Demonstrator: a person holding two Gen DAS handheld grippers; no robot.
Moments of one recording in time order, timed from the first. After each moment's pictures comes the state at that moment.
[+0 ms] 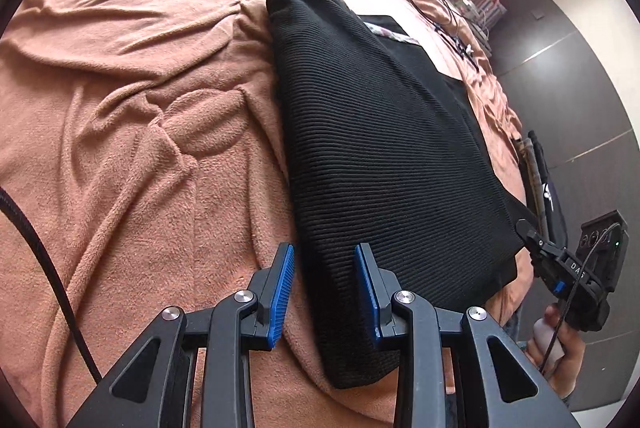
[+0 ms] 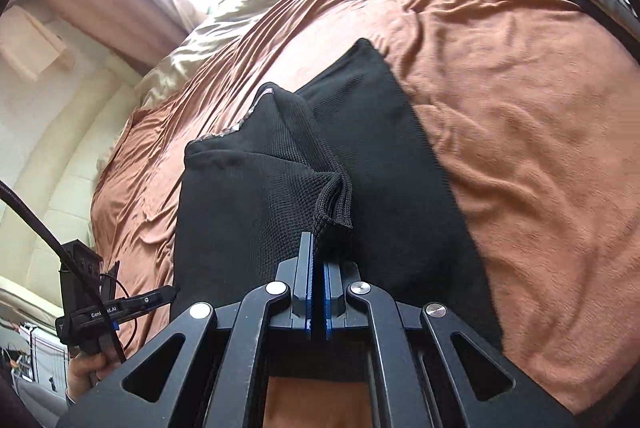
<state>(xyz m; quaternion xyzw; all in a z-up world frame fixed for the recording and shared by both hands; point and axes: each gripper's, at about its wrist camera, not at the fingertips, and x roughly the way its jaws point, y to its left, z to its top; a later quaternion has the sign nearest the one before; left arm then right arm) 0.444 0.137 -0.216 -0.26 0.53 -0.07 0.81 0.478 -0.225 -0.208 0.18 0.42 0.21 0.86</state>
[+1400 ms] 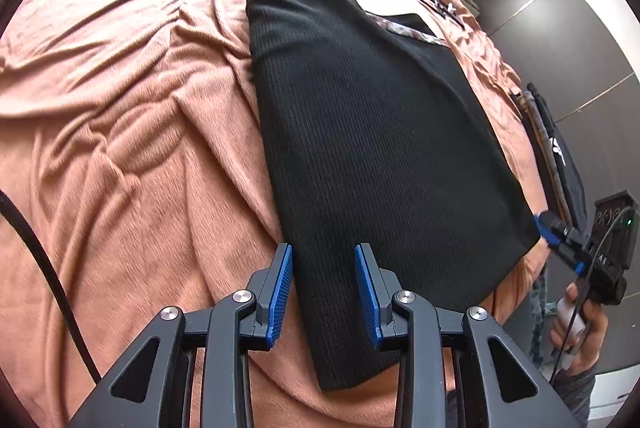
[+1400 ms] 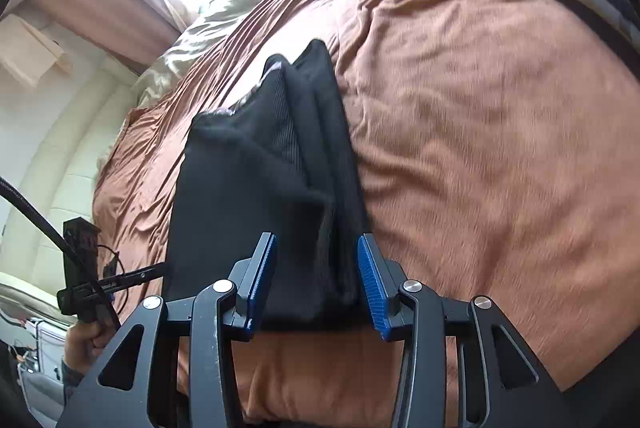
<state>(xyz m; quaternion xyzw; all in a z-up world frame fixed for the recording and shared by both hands) 0.463 0.101 -0.214 -0.18 0.56 -0.09 0.81 0.453 -0.297 -0.187 0.19 0.44 0.21 0.85</state>
